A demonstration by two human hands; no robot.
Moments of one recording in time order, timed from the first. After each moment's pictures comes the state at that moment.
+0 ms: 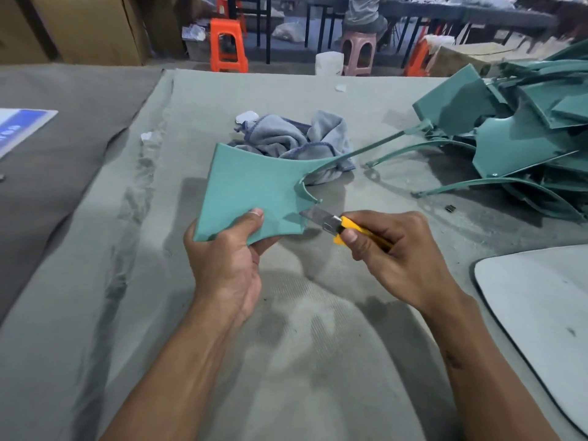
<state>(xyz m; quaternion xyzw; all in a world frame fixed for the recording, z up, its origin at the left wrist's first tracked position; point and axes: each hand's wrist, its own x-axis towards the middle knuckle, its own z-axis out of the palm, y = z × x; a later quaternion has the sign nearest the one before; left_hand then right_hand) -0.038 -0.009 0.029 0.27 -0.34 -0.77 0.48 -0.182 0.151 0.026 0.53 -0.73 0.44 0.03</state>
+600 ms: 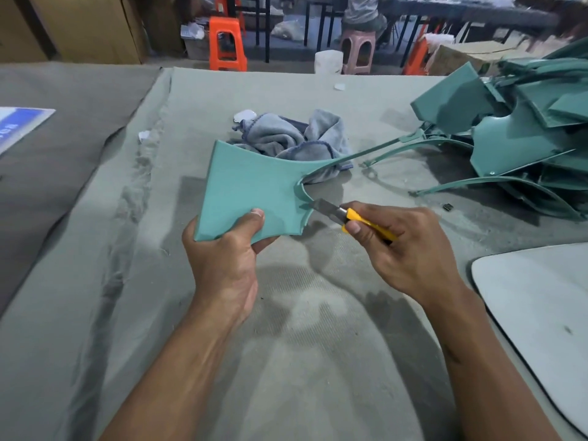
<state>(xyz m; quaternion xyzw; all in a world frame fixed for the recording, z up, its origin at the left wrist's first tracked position) -0.039 -0.003 0.030 0.30 -0.38 -0.73 0.48 -0.190 0.155 0.027 0.51 -0.76 0.38 0.16</state>
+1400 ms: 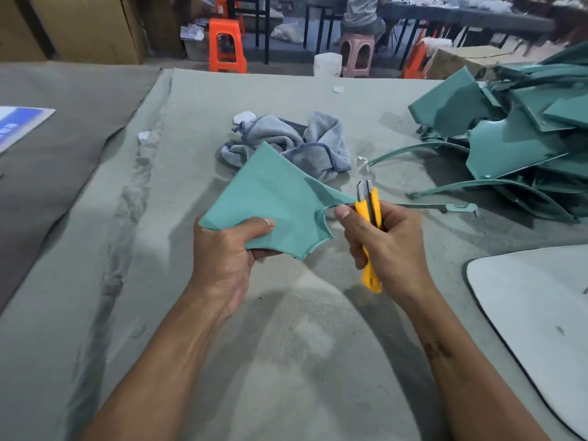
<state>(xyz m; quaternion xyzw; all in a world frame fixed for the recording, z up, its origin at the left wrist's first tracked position) -0.030 -0.010 0.032 0.23 -0.45 -0.78 0.37 -0.170 0.132 0.023 0.34 -0.67 0.65 -0.11</state>
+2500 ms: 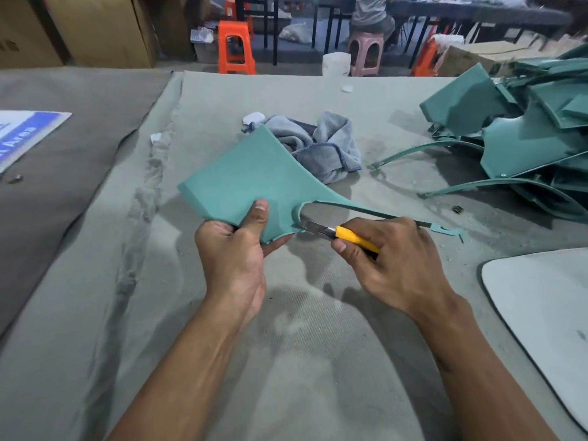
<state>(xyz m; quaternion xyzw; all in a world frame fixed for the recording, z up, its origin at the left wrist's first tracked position) -0.043 -0.010 0.024 0.29 -0.40 -0.73 0.46 -0.166 0.145 0.027 0.50 -0.82 0.27 0.11</state>
